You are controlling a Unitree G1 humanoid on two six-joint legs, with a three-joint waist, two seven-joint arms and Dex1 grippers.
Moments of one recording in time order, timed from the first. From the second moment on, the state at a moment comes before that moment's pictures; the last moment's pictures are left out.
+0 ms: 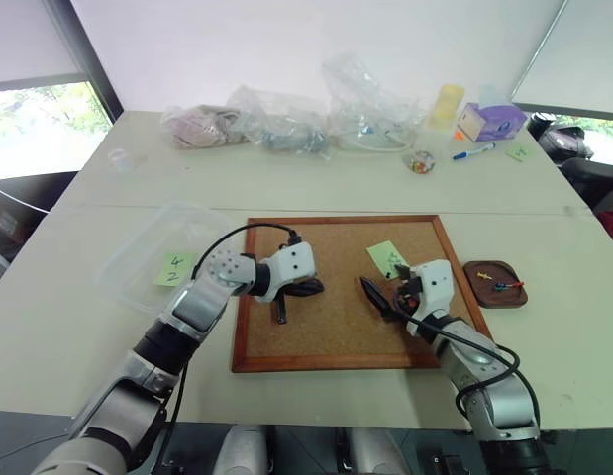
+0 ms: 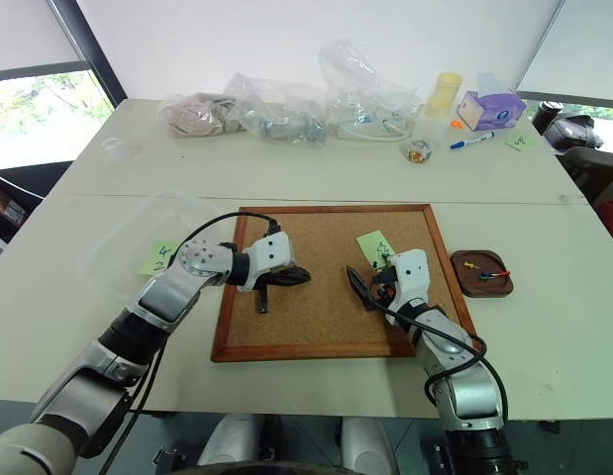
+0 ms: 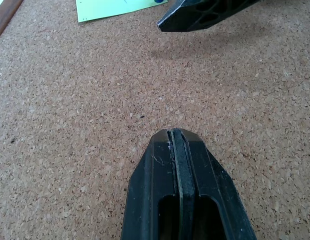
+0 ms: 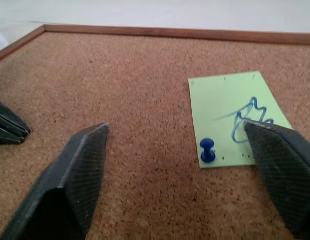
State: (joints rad) left arm -0.58 0.43 -0.44 0.11 -0.01 0.35 -1.00; right arm 0.00 -0.28 -0.01 -0.24 0.28 0.37 0.36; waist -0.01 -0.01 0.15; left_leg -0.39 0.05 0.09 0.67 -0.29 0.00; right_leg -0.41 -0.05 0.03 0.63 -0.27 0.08
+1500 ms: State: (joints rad) left arm -0.77 0.20 -0.06 0.16 -0.45 0.98 -0.92; right arm 0.00 -0.29 -0.09 -0.52 0.28 0.41 0.29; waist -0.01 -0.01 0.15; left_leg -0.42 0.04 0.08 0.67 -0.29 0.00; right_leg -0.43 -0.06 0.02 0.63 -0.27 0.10
